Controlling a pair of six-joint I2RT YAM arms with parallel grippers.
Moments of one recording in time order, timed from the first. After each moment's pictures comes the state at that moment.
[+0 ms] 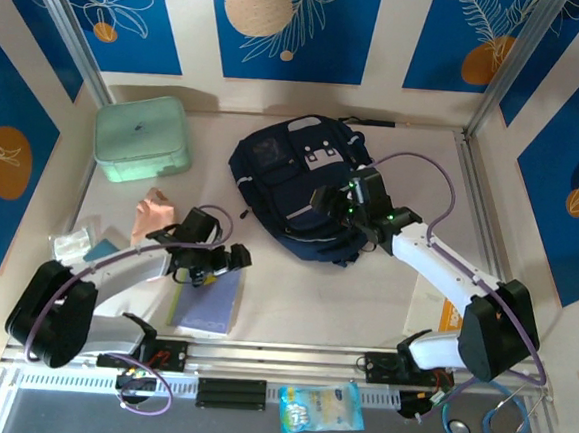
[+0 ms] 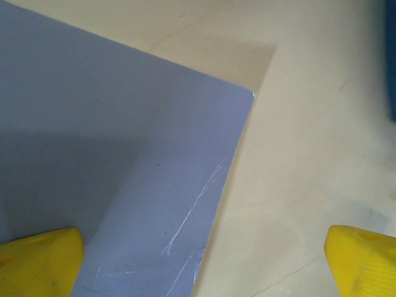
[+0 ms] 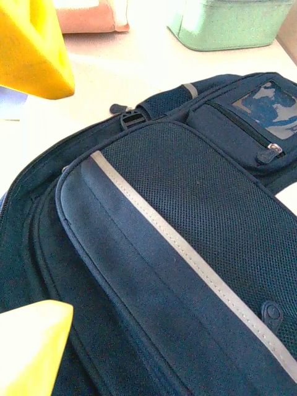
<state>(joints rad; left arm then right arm) -0.50 1.29 0.58 -0.41 0.35 -0.85 0.51 1.35 0.96 -0.36 -0.02 0.75</state>
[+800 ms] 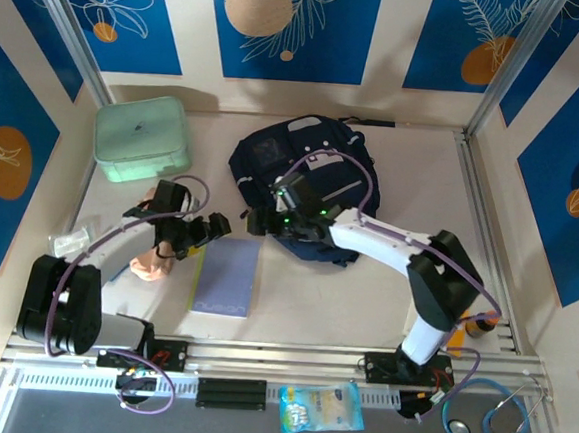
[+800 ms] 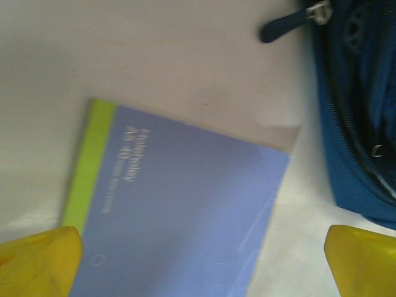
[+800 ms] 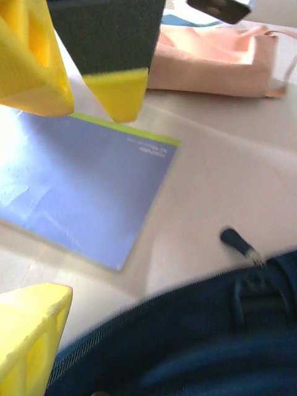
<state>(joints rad) -0.19 1.34 0.72 -0.50 0.42 -0.63 0.82 1.73 1.21 -0.32 -0.22 0.69</state>
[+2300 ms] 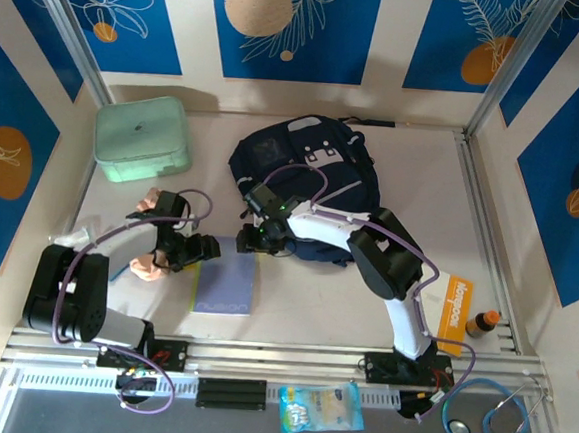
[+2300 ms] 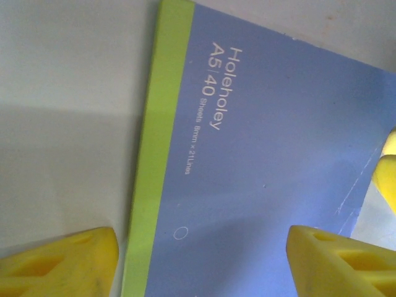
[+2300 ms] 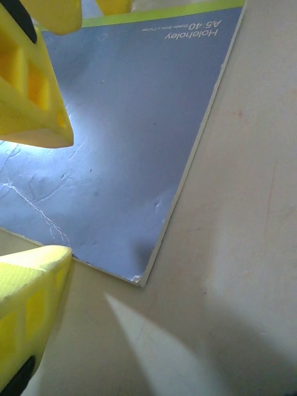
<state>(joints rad) -0.18 1.40 0.67 -0.58 0.41 -0.47 0.86 2.08 1.46 -0.55 -0.26 0.70</state>
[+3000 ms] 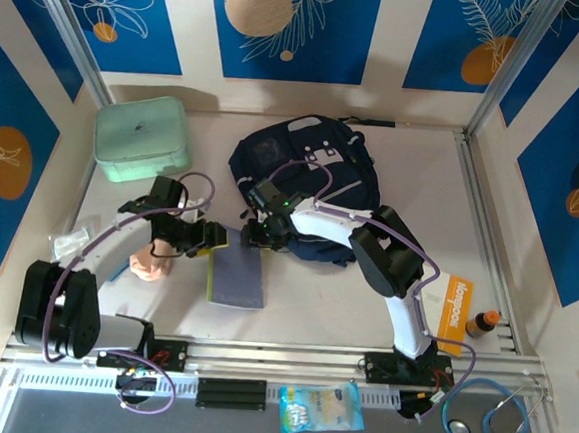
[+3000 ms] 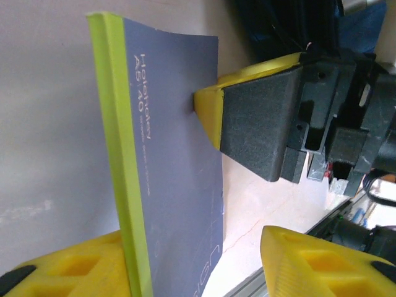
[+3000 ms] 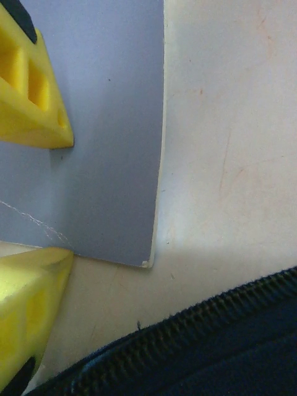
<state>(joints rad) -0.19 1.32 0.79 -0.67 0.66 -0.42 0.84 2.09 1.46 -0.55 -0.24 0.71</state>
